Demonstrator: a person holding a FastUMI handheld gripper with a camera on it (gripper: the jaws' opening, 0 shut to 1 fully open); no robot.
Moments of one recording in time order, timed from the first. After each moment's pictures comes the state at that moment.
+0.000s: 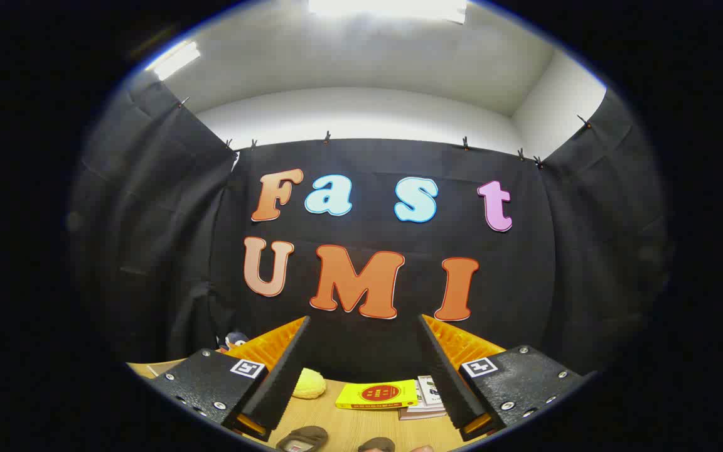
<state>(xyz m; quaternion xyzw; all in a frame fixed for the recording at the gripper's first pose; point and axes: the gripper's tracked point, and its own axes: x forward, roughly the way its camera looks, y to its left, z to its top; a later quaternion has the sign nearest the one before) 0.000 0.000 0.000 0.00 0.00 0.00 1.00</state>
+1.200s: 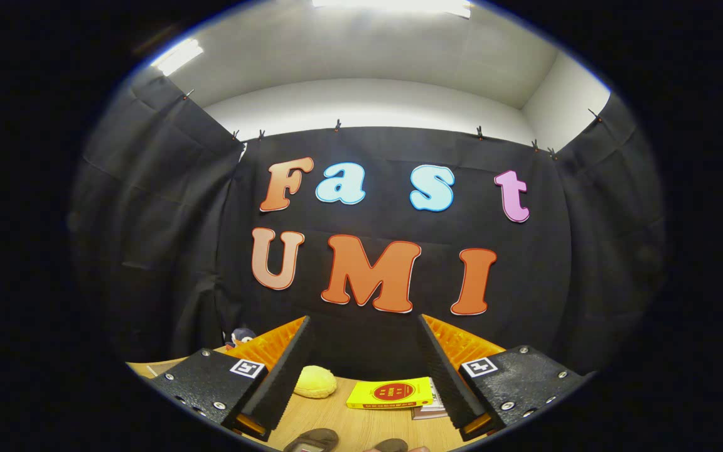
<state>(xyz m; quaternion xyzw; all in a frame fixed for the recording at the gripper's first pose) 0.031 0.037 -0.025 0.00 0.02 0.03 1.00</state>
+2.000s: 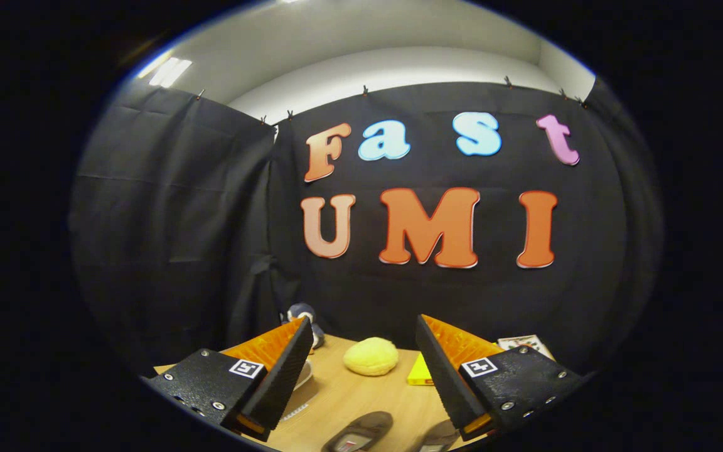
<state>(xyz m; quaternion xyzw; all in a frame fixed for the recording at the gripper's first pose) 0.031 0.125 -0.123 0.08 0.13 0.18 0.97</state>
